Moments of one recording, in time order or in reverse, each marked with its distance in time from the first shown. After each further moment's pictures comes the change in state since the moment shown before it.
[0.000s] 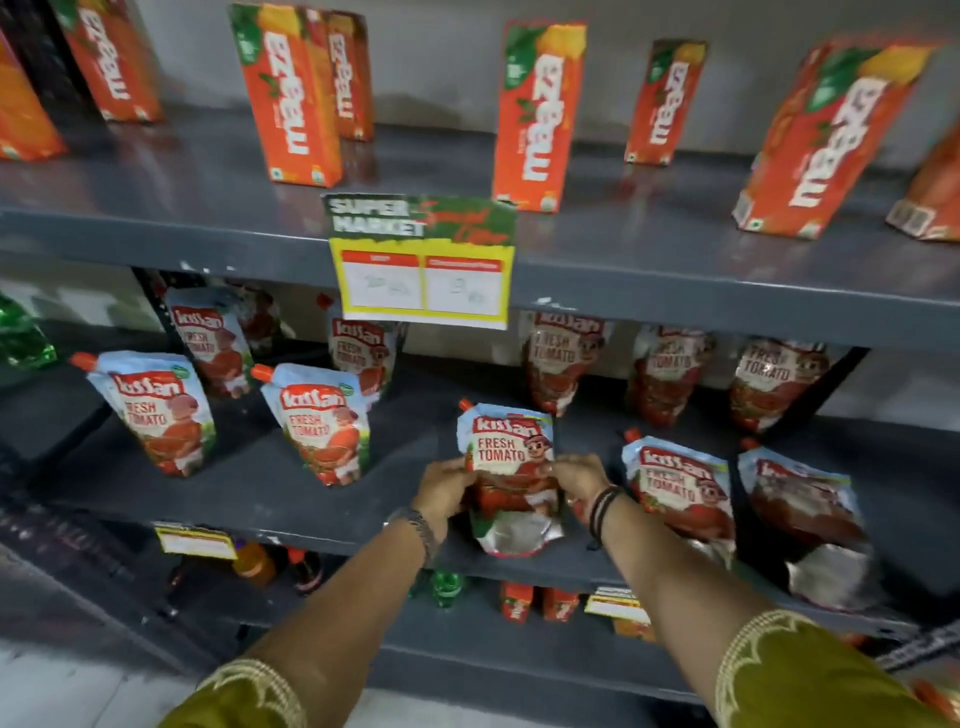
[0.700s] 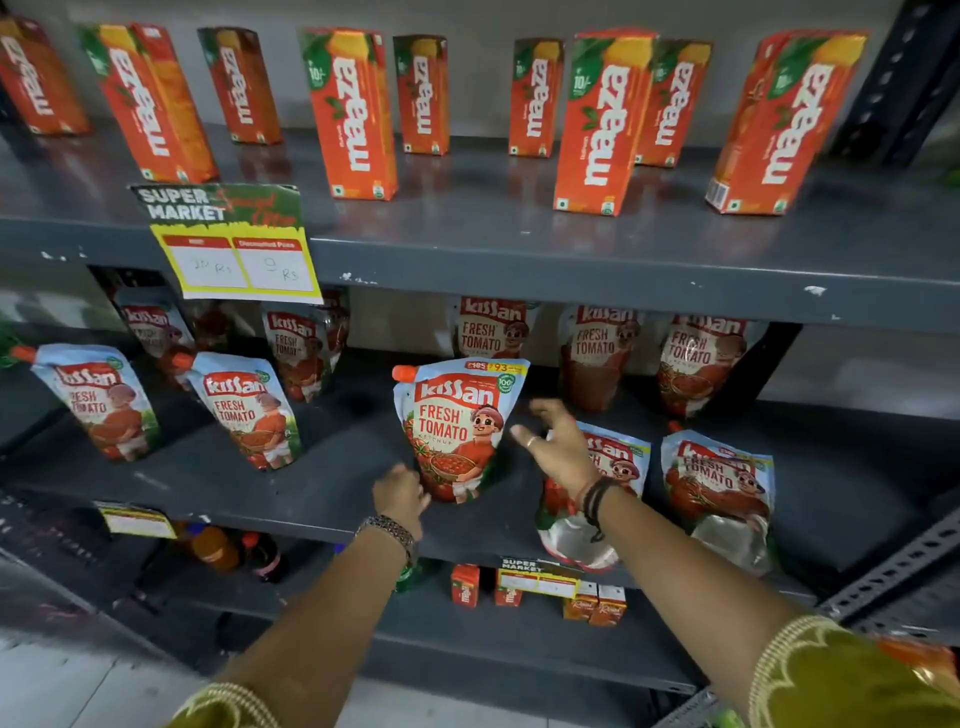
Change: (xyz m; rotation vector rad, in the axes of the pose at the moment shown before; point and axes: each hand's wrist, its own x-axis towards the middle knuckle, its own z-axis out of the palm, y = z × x) left_hand -0.034 -0.016 0.079 -0.396 0.354 -0.093; right_hand -0.015 -0.014 -0.103 -0.275 -0.060 -0.404
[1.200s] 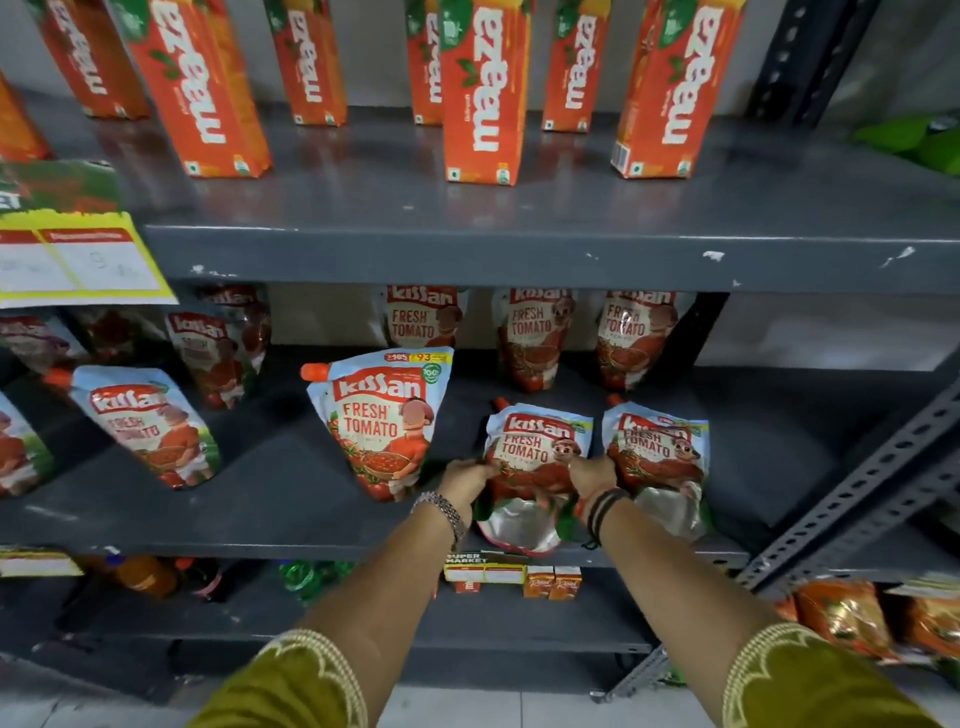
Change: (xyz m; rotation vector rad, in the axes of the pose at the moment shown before) left_hand -0.015 -0.060 0.106 0.437 -0.439 -0.101; right_hand -0.003 0.081 -0.067 0.494 0.394 0.580
